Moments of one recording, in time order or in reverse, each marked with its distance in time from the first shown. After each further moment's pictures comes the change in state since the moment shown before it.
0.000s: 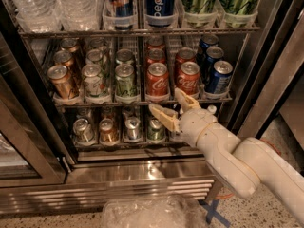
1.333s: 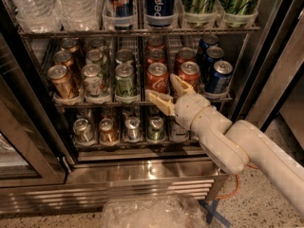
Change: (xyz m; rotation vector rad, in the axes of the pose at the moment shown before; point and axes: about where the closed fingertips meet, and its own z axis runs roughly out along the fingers) arm -0.015 -0.020 0.042 -0.017 -0.066 -0.044
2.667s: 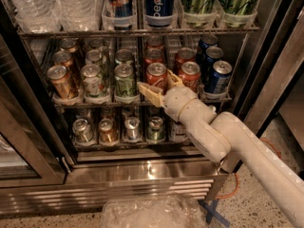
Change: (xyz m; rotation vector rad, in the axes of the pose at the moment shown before) arm 0.004 -0.001 0.046 -0.012 -0.047 0.035
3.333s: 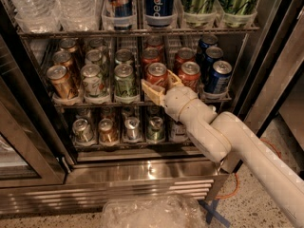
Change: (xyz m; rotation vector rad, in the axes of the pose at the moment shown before) arm 0.000 0.000 0.000 0.000 0.000 0.000
